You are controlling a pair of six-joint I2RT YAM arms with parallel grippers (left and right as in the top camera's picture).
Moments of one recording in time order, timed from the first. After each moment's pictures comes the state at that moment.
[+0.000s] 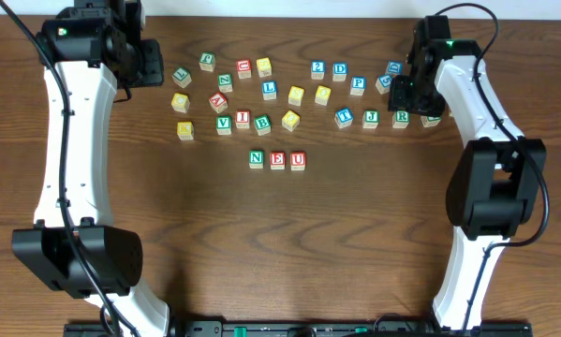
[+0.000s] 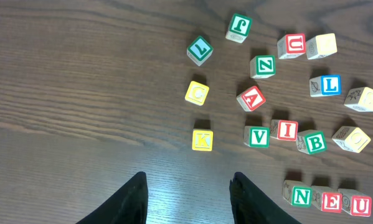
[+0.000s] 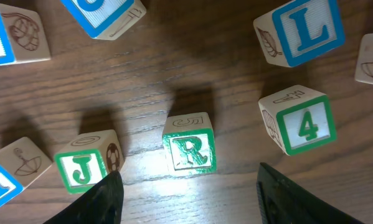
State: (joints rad) left arm 0.04 1.86 2.00 -1.22 -0.01 -0.06; right arm 0.04 2.23 1.89 -1.05 0.02 0.23
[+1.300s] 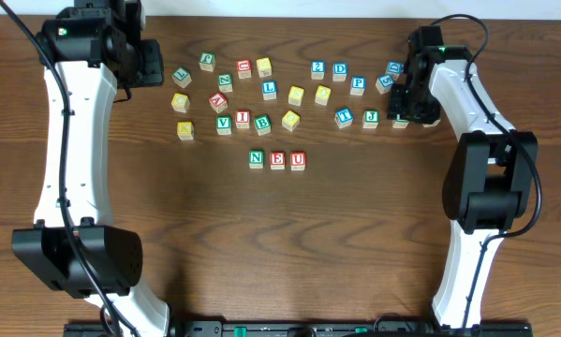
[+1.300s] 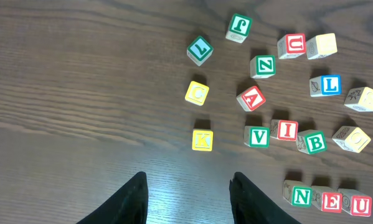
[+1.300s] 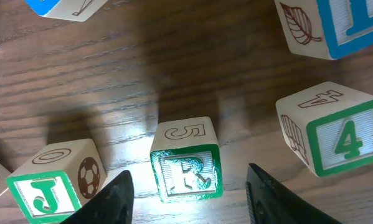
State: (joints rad) left arm 0.04 1.86 2.00 -1.22 -0.01 -0.06; right arm 0.04 2.28 1.87 -1.03 0.02 0.22
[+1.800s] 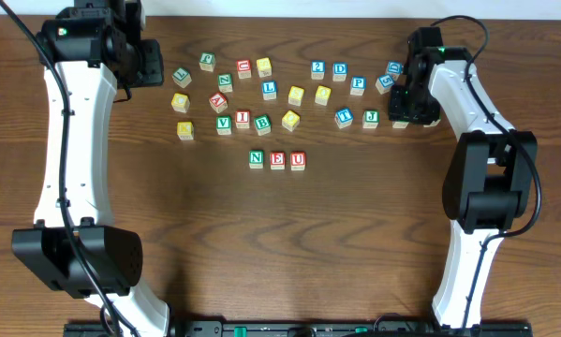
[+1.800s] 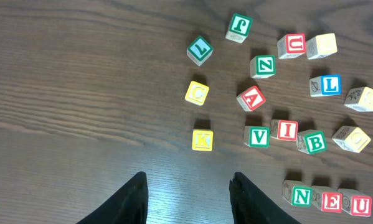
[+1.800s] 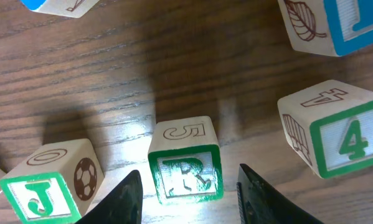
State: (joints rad) left arm 0.04 1.86 2.00 -1.22 -0.01 -0.06; right arm 0.04 2.28 1.86 -1.02 0.02 0.23
